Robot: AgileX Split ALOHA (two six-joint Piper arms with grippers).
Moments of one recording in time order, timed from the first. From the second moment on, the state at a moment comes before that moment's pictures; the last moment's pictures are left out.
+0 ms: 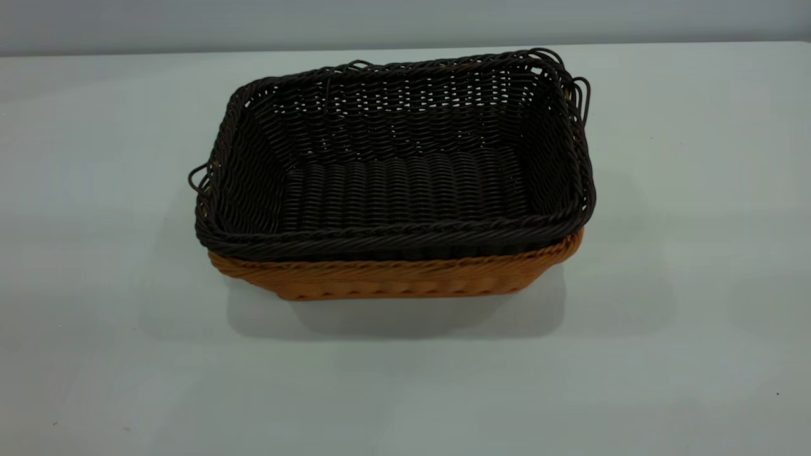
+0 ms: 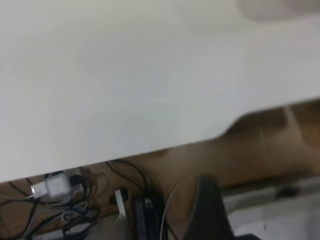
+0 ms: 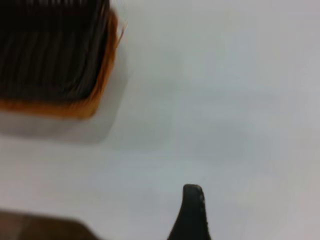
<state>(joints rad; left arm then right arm) -0.21 0.38 -0.49 0.03 1.08 -0.07 0.07 0.11 -0.47 0.10 1.10 -0.11</state>
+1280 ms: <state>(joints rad) 0.00 -0.02 -0.49 0.03 1.11 -0.07 0.07 -0.02 -0.47 0.10 1.12 -0.11</state>
